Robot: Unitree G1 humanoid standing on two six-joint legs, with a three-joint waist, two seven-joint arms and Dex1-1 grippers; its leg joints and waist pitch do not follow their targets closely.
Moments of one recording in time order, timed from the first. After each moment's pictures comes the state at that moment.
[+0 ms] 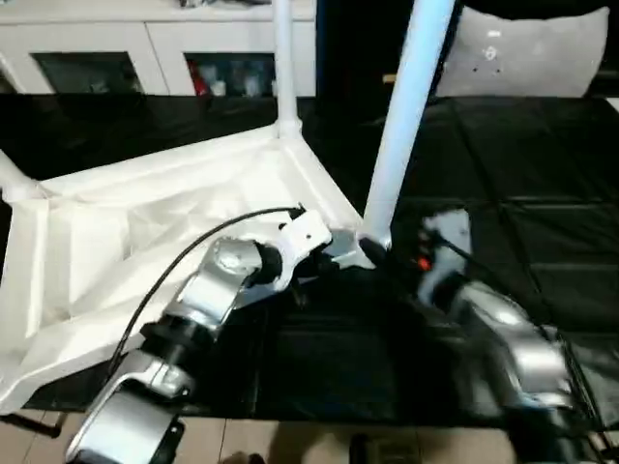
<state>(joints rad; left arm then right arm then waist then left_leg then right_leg) -0.62 0.23 -0.30 0.50 0.10 0.23 -0.91 -0.23 -0.23 -0.01 0.07 0.31 0.39 0.59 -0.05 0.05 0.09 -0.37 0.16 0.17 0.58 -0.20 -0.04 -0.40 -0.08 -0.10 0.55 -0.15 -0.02</state>
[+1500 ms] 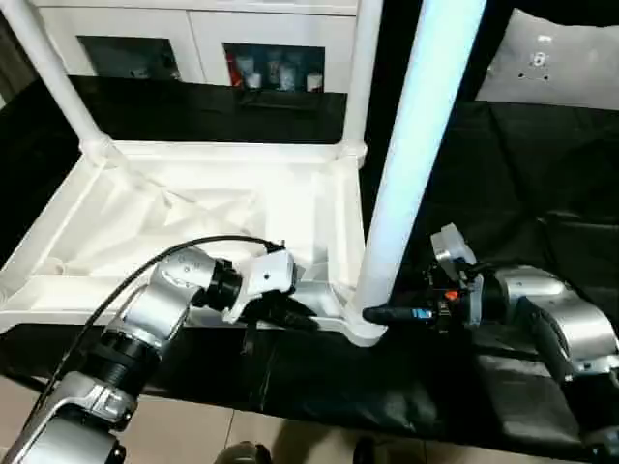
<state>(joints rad) -0.53 0.41 -0.33 0.38 -0.02 0.14 -1.32 -0.33 -0.47 0.14 0.13 0.38 0.40 1.23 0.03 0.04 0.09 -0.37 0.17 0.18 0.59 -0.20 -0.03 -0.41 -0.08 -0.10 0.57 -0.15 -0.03</state>
